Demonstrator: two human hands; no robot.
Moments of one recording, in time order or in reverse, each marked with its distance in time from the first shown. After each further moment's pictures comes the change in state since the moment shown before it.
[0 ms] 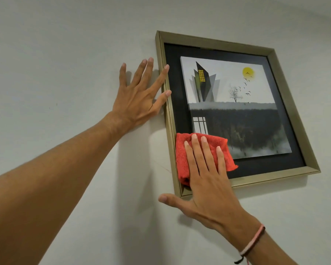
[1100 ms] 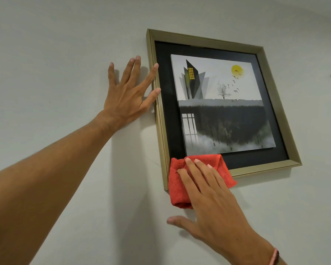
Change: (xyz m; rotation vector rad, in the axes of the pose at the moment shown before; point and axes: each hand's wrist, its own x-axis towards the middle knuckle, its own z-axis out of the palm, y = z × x) left_hand -0.003 0.002 0.000 -0.003 0.003 -0.041; right_hand -0.052 0.006 -0.026 -0.184 -0.107 -0.052
